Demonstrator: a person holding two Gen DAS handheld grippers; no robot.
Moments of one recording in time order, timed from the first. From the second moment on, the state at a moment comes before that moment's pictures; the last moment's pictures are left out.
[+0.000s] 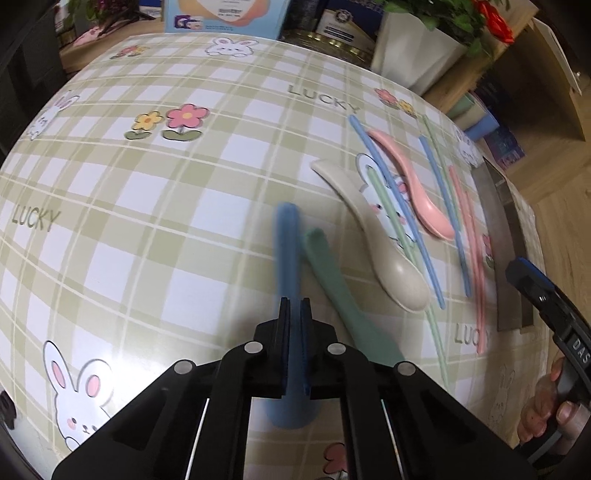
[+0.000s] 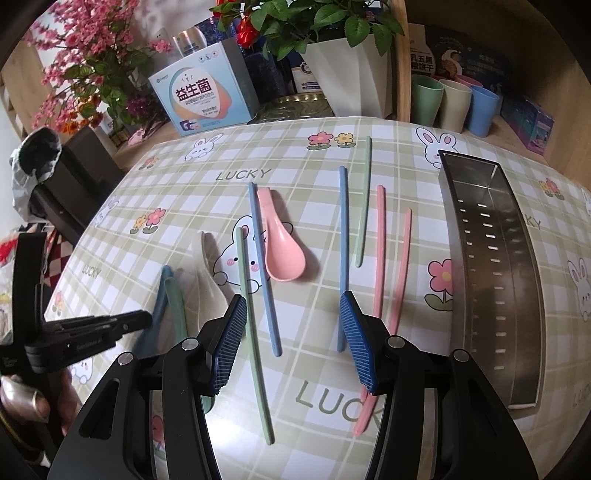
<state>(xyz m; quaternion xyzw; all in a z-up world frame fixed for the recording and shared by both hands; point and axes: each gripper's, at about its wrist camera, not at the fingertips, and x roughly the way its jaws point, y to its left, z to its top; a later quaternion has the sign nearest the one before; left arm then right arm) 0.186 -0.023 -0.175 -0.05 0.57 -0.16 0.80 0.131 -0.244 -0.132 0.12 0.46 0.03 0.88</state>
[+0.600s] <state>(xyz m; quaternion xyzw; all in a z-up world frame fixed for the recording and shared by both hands) 0.185 -0.022 -0.182 -0.03 0.58 -0.15 0.80 0.125 -0.246 -0.133 0.12 0.46 0.03 0.88</state>
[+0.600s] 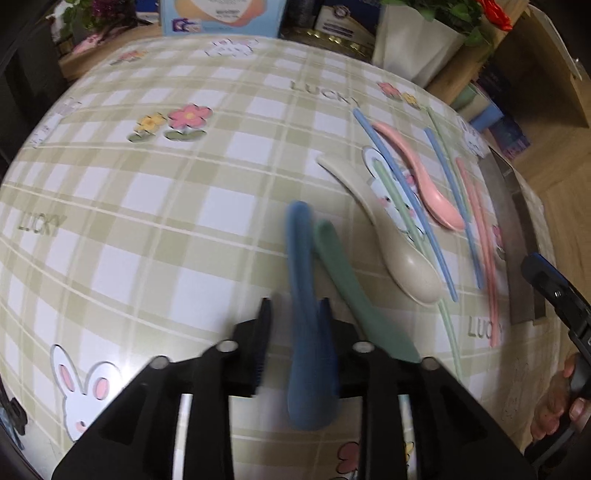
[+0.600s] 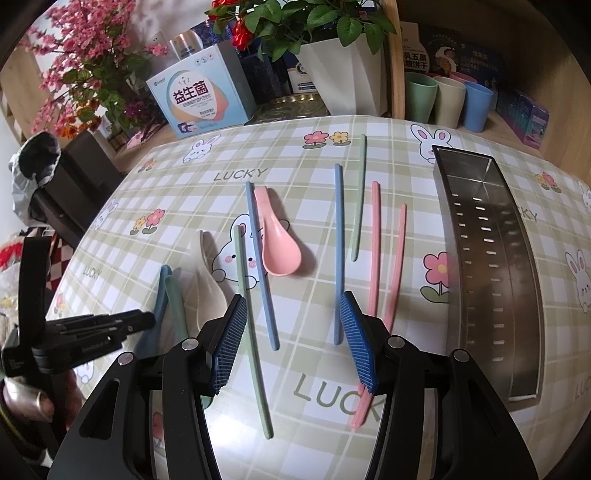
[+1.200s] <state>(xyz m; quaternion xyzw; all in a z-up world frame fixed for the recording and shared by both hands) 0.185 -0.016 -0.174 -0.04 0.57 -0.16 0.81 0.123 -0.247 -0.133 0.13 0.46 0.02 0.88</state>
